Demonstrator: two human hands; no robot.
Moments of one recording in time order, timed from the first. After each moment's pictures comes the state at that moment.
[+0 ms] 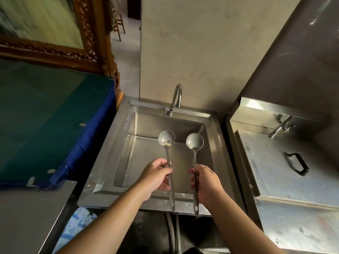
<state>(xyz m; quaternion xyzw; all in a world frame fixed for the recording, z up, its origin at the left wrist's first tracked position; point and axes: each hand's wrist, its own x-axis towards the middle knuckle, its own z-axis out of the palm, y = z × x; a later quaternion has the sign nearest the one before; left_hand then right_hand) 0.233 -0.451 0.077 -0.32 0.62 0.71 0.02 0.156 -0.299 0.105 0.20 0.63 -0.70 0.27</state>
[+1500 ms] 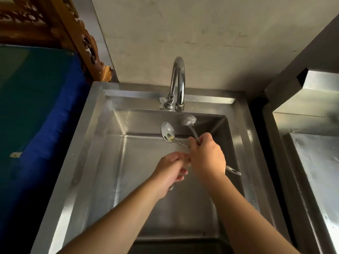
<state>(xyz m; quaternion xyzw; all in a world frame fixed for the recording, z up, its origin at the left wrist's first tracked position) -0.037 -0.523 -0.050 -0.33 0.55 0.76 0.12 -0.117 -0.431 -0.020 -0.05 0.96 -0.26 0.09</state>
